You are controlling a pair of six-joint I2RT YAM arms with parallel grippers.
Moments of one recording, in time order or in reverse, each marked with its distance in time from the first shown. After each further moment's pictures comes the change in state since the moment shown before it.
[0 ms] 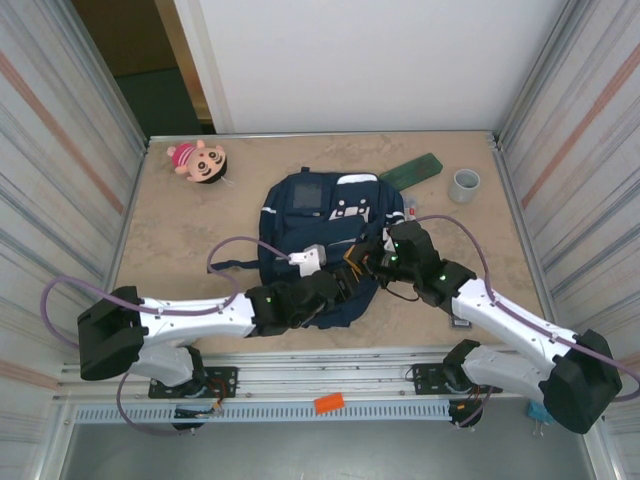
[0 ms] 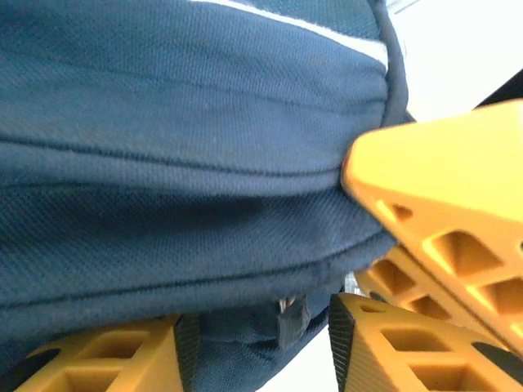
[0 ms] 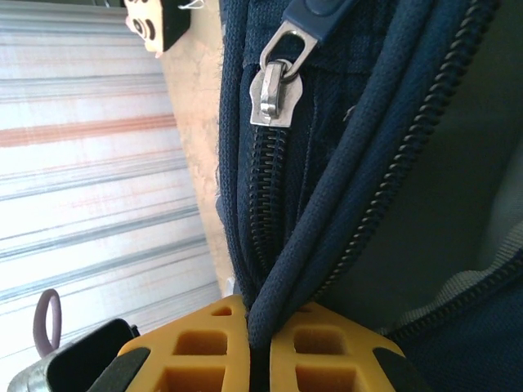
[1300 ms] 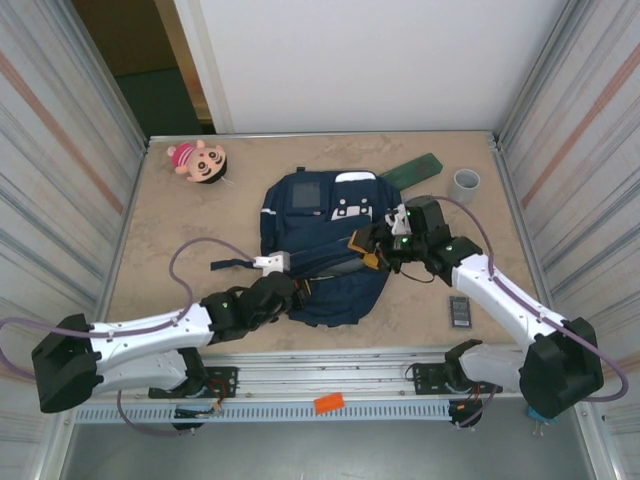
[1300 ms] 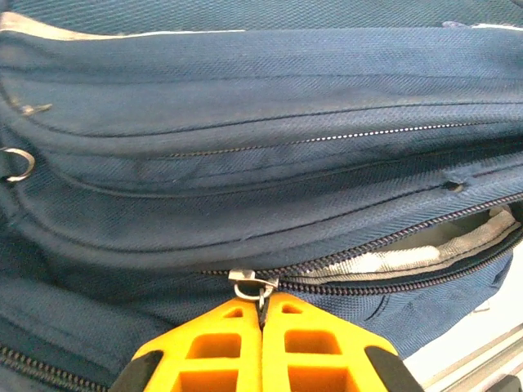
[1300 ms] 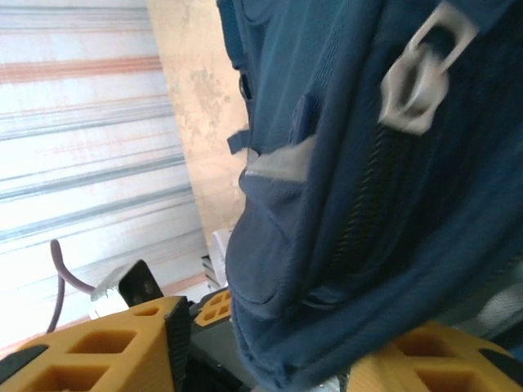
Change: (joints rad) left arm 0.137 -0.293 -0.249 -0.127 0.134 0.228; right arm -0.209 0.116 0.117 -0.152 -0.332 -0.244
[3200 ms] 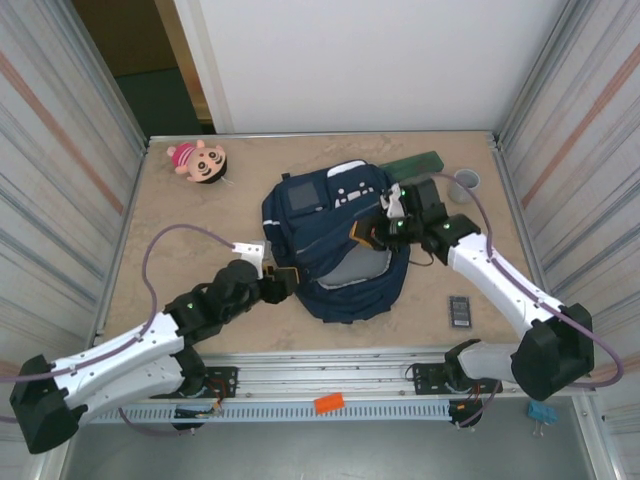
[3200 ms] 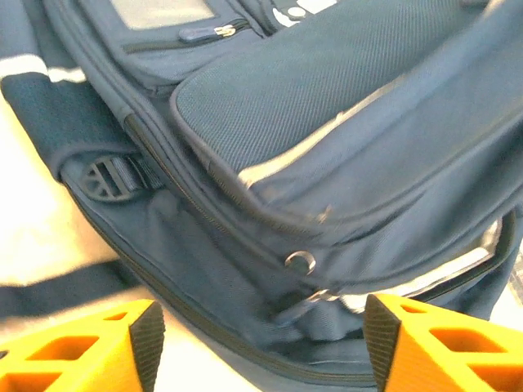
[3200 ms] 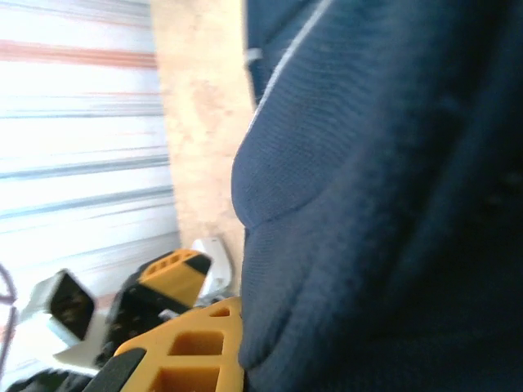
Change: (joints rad) left arm 0.208 -0.285 -0.042 -0.084 0.103 0.463; right arm -0.043 0.118 0.283 -0.217 -0.002 -0.225
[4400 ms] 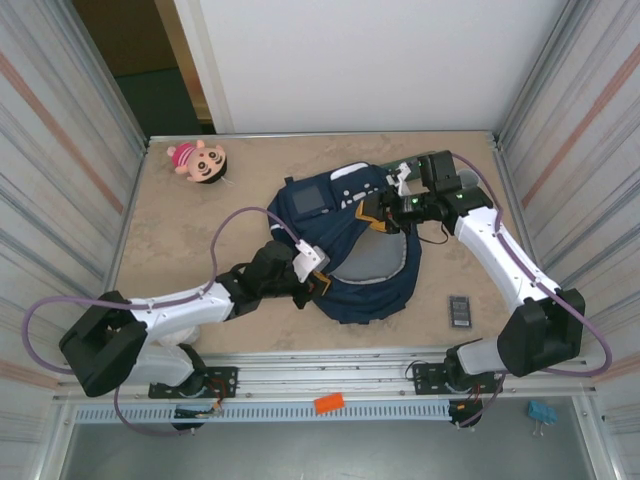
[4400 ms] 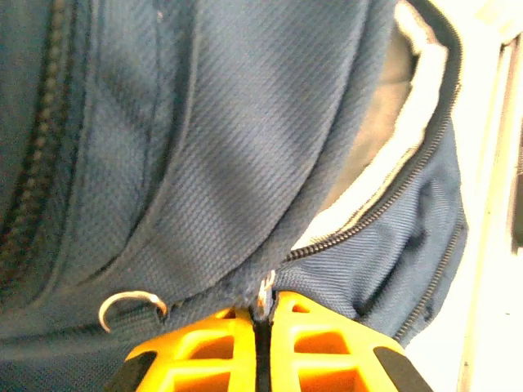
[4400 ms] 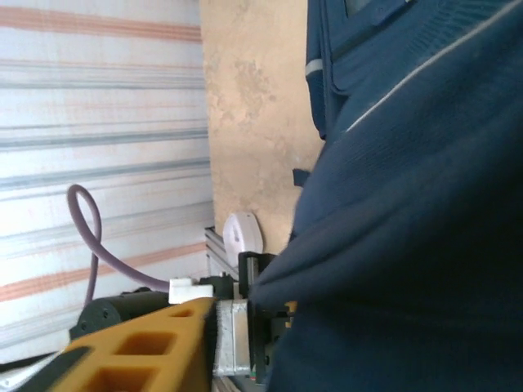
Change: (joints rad) left arm 0.032 0.504 0.087 0.349 0.513 0.502; right arm -0.147 0.112 0.166 -0.161 -0.225 -0.172
